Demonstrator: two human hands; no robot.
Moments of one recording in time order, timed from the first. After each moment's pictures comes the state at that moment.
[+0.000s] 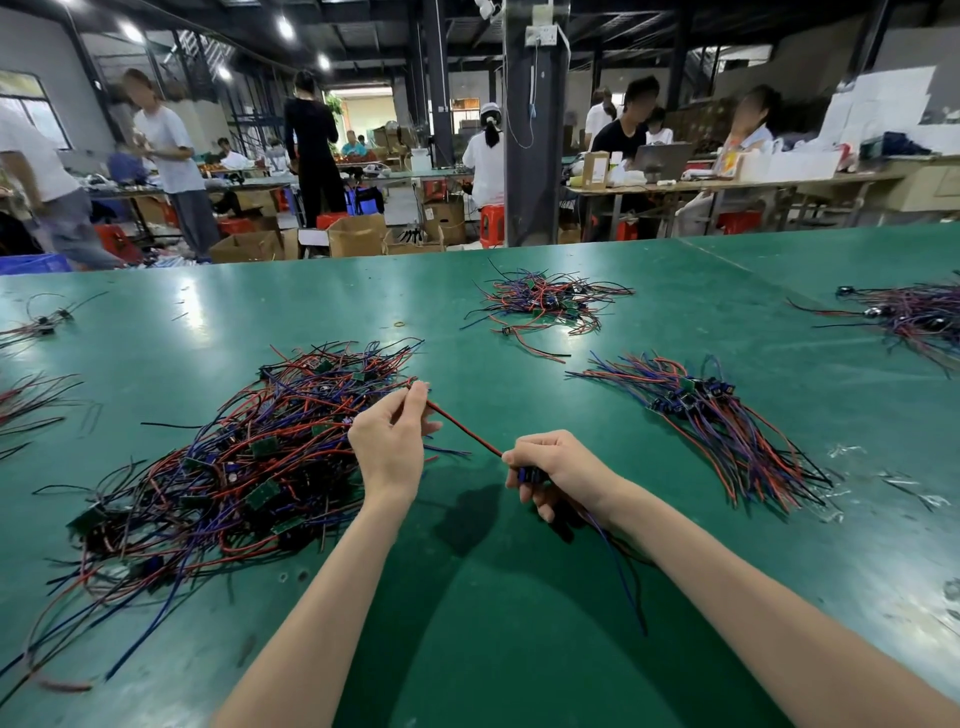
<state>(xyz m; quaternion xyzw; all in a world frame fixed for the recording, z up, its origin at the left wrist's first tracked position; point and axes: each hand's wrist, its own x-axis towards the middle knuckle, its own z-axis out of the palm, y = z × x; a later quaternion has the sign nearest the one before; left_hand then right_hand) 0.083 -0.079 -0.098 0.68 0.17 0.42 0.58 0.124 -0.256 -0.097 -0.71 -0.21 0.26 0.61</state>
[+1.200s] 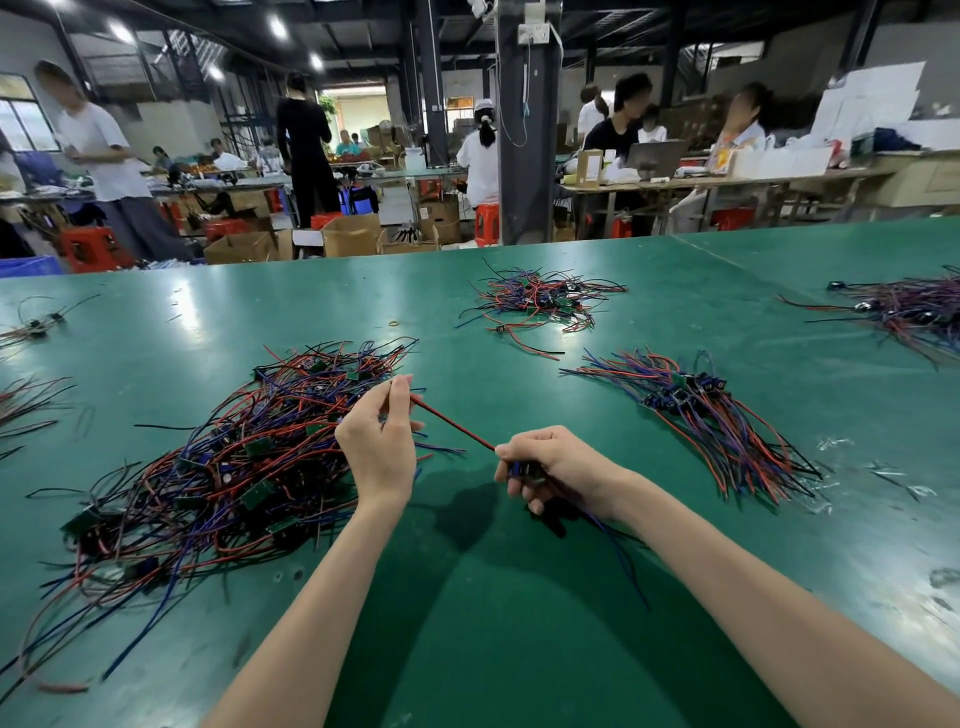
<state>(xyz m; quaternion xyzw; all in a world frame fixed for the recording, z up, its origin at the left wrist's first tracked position) 0.080 -0.081 -0.096 0.69 0.14 0.49 0.51 0.130 -0.260 -0.094 -0.68 -0.22 0.32 0.62</state>
